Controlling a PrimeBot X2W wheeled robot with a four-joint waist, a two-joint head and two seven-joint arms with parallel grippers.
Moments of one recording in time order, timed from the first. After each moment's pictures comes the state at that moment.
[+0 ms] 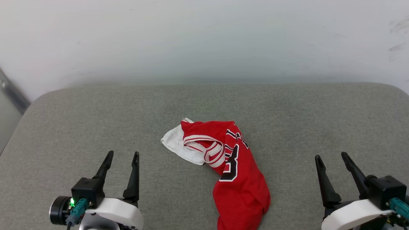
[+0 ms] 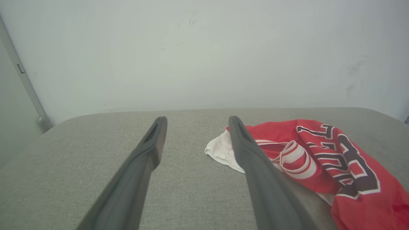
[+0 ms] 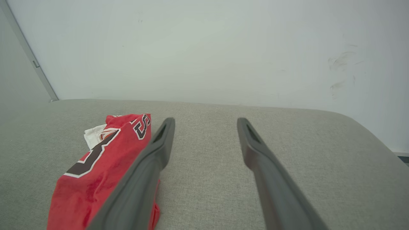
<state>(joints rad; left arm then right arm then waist) -0.06 0.38 -0.37 0.07 -0.48 0.21 -0.26 0.10 -0.05 -0.01 -0.13 0.10 0.13 0.03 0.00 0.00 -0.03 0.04</state>
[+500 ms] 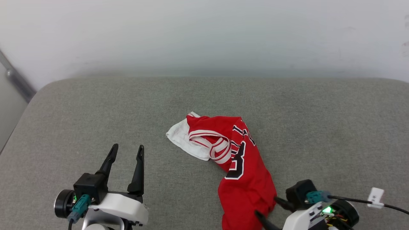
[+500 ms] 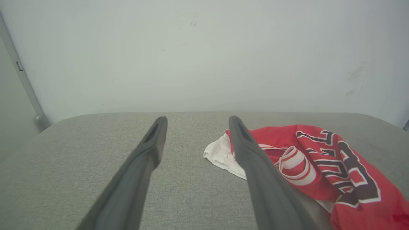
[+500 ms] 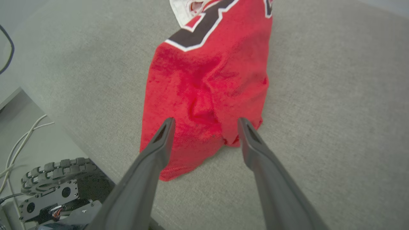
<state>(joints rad) -0.07 0.35 -0.35 0.05 -0.45 0.18 -0.26 0.05 -0.21 0.35 -0.13 0.25 0.13 0.50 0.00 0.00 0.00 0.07</state>
